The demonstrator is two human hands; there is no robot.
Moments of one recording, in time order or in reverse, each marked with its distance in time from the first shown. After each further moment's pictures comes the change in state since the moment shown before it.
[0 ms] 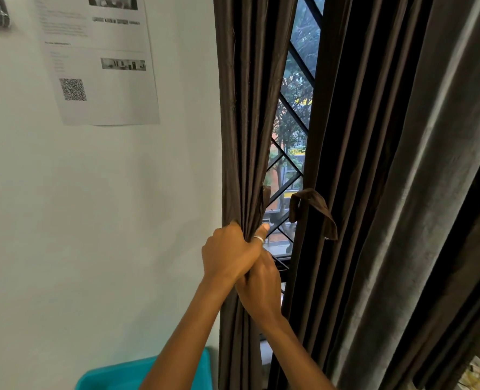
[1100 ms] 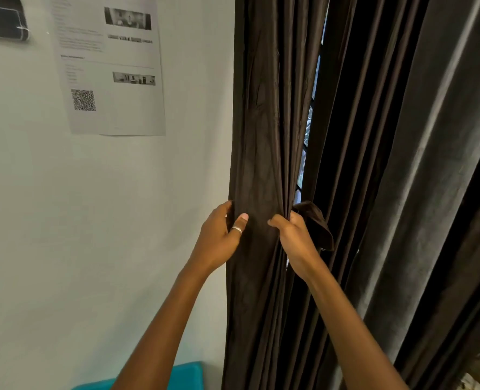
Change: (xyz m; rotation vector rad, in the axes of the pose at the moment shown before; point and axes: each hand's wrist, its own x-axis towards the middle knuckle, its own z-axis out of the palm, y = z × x) left_hand 0.031 -0.018 -0.031 -0.491 -0.059 0.094; right_hand 0.099 -0.057 -0.093 0.587 -0.161 0.470
